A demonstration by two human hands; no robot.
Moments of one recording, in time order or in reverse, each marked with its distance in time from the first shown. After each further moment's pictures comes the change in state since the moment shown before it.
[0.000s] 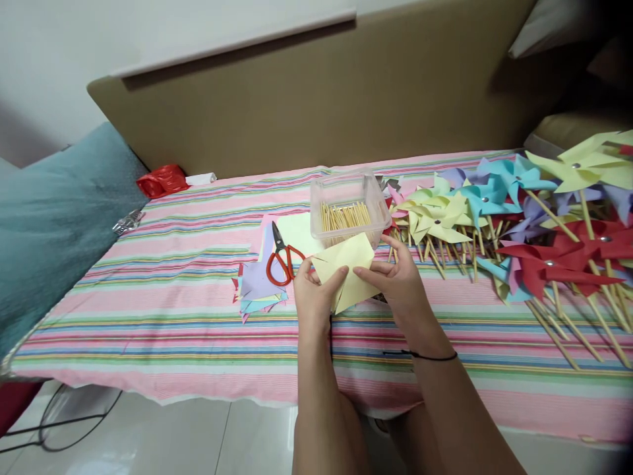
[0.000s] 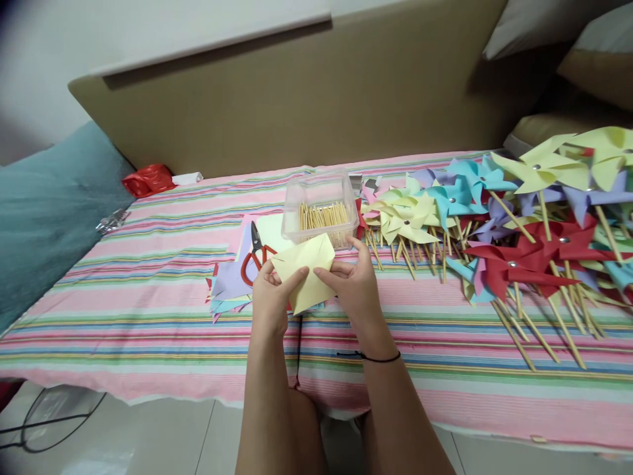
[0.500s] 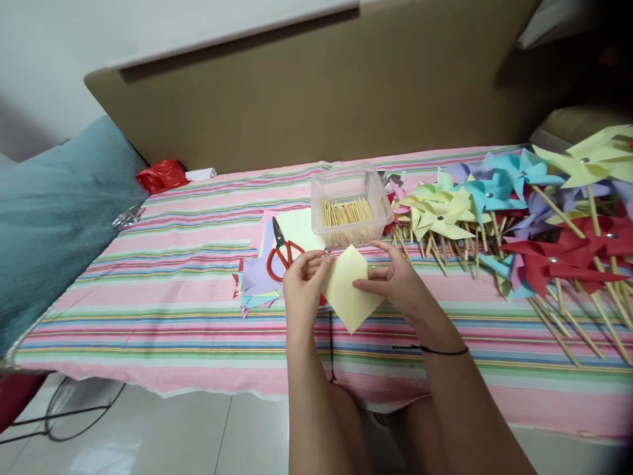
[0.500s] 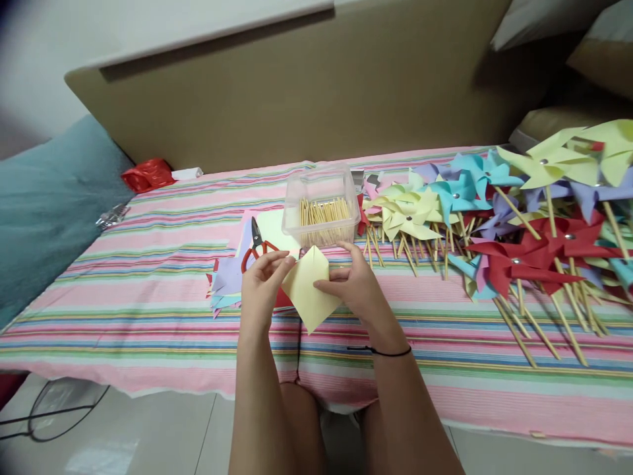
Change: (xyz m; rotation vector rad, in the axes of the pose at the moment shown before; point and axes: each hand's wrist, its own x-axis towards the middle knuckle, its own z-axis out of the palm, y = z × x) left_hand 0.013 0.002 -0.024 0.273 -0.016 0.161; right_hand -0.001 -0.003 -0.013 -0.174 -0.182 0.157
